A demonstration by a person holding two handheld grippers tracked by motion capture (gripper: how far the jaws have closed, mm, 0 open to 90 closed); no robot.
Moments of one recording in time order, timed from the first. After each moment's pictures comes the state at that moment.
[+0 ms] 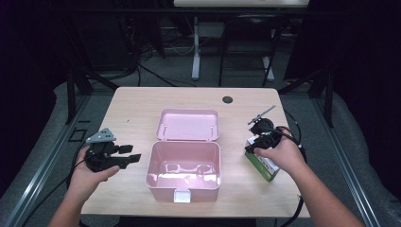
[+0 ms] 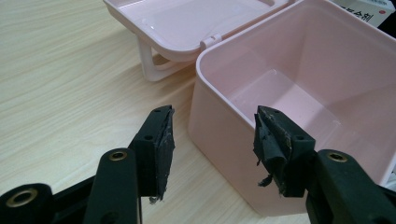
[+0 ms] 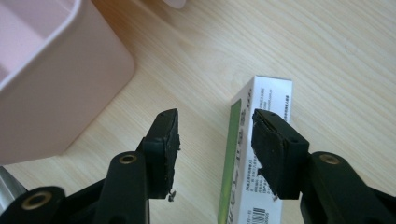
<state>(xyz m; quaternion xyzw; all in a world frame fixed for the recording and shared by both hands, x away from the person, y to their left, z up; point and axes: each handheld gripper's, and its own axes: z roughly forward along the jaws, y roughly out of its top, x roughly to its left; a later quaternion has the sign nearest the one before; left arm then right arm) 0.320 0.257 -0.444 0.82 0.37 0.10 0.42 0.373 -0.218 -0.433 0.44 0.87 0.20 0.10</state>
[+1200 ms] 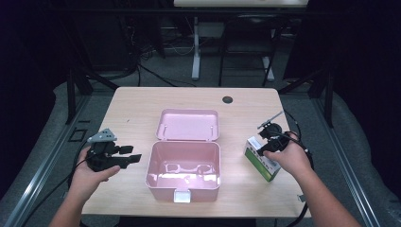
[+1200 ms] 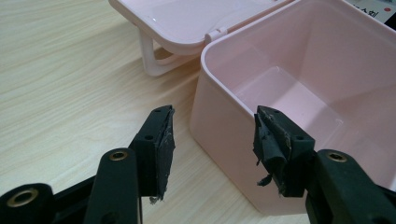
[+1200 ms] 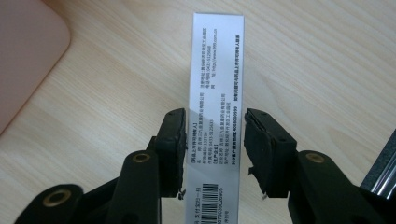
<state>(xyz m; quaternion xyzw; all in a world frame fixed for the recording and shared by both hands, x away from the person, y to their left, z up) 0.324 0.258 -0.450 0.82 0.38 0.10 0.41 0.379 -0.249 -0.464 0.48 0.86 0.16 0.11</state>
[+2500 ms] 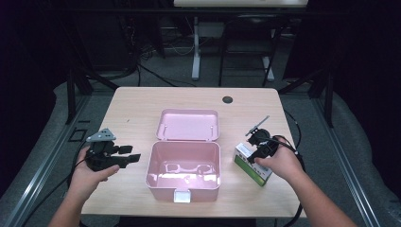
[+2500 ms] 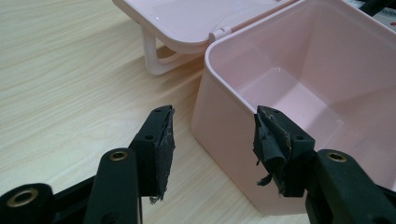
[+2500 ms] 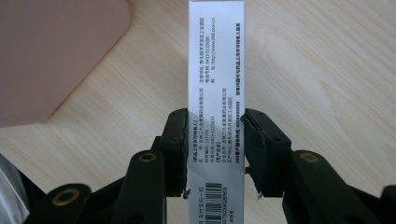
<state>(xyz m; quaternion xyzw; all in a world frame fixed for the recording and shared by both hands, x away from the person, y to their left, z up) 0.325 0.261 -0.451 0.82 0.38 0.09 0.41 0.366 -0.214 -0.467 0.43 0.89 0.15 0.07</state>
